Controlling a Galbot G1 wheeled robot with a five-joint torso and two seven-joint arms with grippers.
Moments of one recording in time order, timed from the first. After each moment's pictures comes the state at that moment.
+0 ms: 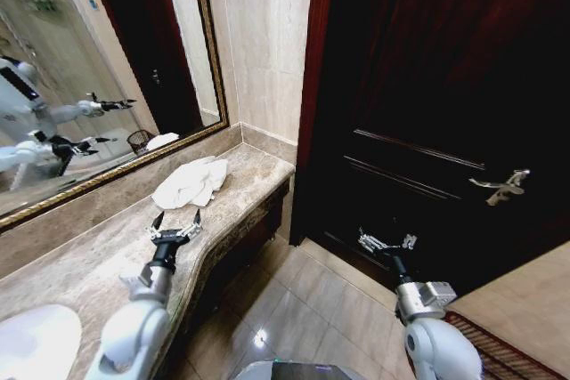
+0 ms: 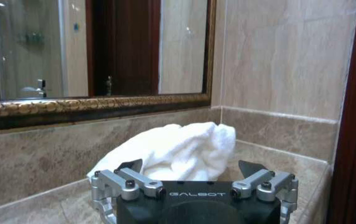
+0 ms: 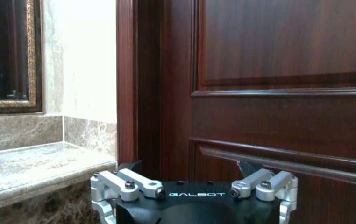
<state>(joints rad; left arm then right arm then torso) 1.58 -1.22 -0.77 -2.28 -0.46 0.29 -0.18 -1.63 1.56 0.73 2.27 0.11 -0.11 -0.18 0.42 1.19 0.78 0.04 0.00</state>
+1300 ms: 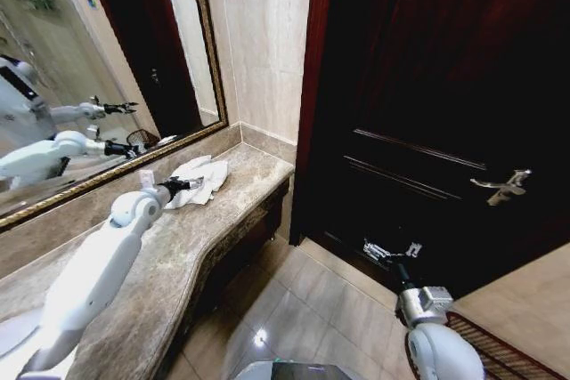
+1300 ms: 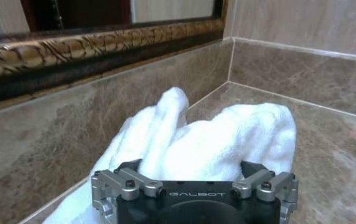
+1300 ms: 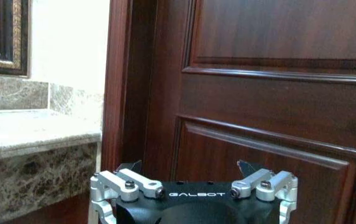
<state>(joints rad) 0.78 -0.82 -0.41 -1.56 -0.83 0.62 -0.09 -1.68 1.49 0.74 2.22 0.07 -0.08 -0.12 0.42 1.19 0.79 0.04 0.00</state>
